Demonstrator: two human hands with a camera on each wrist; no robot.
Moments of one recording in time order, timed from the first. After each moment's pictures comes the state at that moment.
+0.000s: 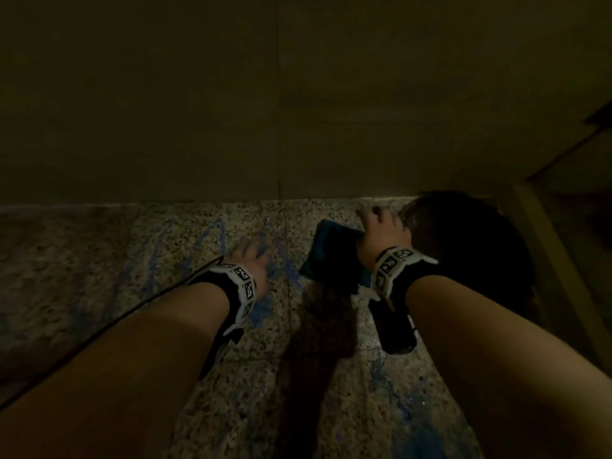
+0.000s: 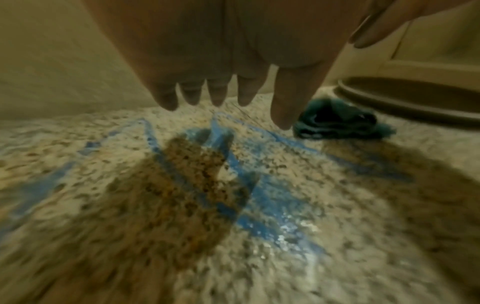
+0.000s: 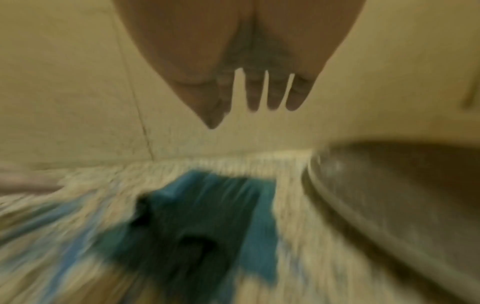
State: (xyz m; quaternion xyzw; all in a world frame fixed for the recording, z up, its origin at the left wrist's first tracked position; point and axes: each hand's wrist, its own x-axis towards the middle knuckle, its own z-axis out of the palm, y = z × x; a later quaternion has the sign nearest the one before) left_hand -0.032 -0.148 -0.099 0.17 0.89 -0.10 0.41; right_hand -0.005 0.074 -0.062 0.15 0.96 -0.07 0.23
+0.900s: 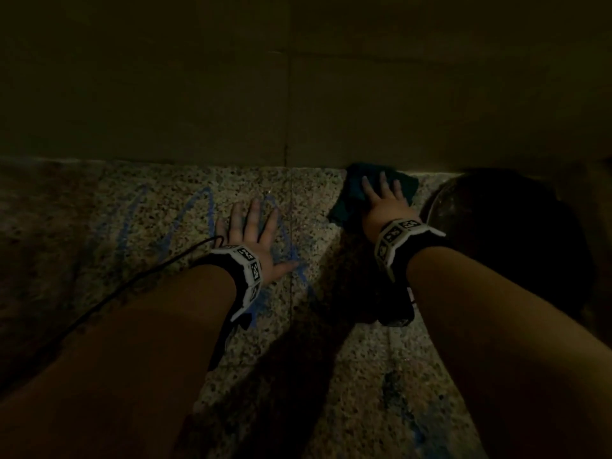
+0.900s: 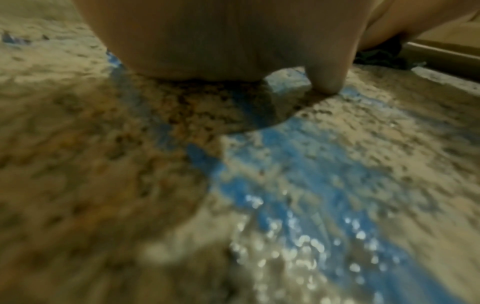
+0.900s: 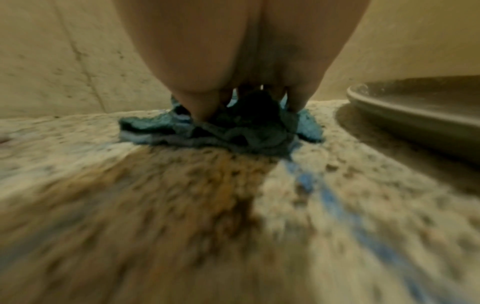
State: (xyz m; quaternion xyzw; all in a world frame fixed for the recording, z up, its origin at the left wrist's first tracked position) left_hand -0.050 -0.141 -0.162 0.11 0.91 -0.05 0.40; right_hand -0.076 0.086 -0.134 0.15 0.91 -0.09 0.38
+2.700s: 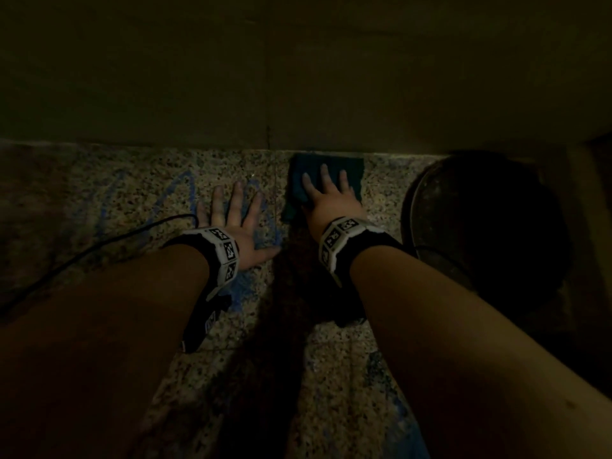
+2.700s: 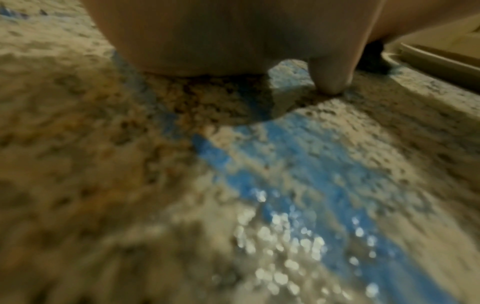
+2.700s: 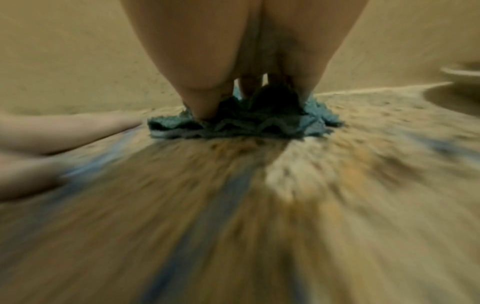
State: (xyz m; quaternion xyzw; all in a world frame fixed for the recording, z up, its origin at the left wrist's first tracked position) left_hand -0.052 -0.138 -0.149 0.12 0.90 -0.07 0.42; right_hand -0.062 0.028 -0.140 0.08 0.91 -0.08 0.39
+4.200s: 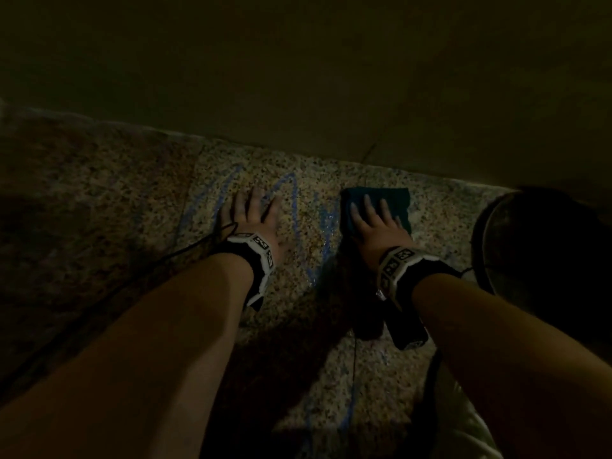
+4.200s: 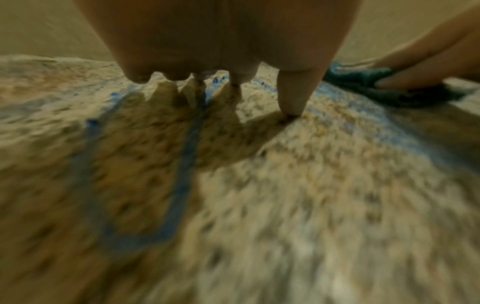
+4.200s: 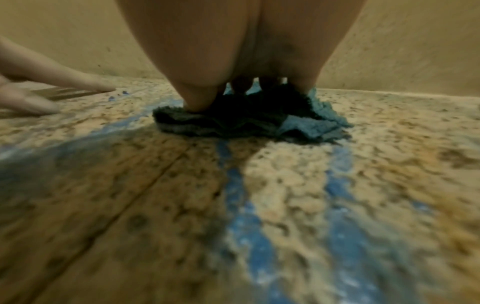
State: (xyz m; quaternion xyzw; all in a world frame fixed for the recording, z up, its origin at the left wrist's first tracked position) left_hand -0.046 -0.252 -0.149 0.04 0.93 -0.04 0.37; right_hand -0.037 -0.041 -0.137 0.01 0.91 0.01 0.41
